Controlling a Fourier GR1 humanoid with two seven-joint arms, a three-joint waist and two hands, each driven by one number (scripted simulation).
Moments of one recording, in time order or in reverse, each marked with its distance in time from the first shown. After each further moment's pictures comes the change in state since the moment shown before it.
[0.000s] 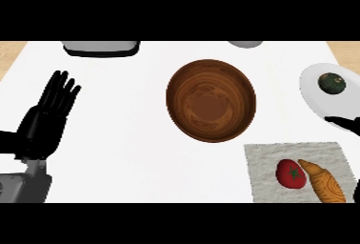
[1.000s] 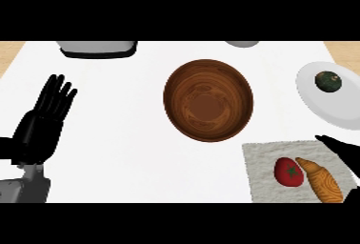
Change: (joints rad) left arm 0.033 -0.057 0.069 -0.025 -0.057 -0.052 0.019; right arm 0.266 0.188 -0.098 -0.126 0.373 -0.064 -0.149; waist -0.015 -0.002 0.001
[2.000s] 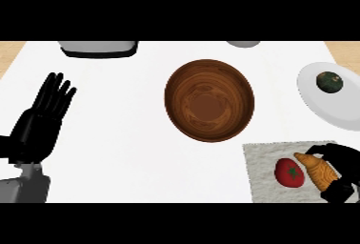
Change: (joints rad) left arm -0.012 -0.048 0.061 -0.019 -0.045 -0.056 0.050; right arm -0.050 0.183 -0.039 0.241 0.326 0.090 -0.201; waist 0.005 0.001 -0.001
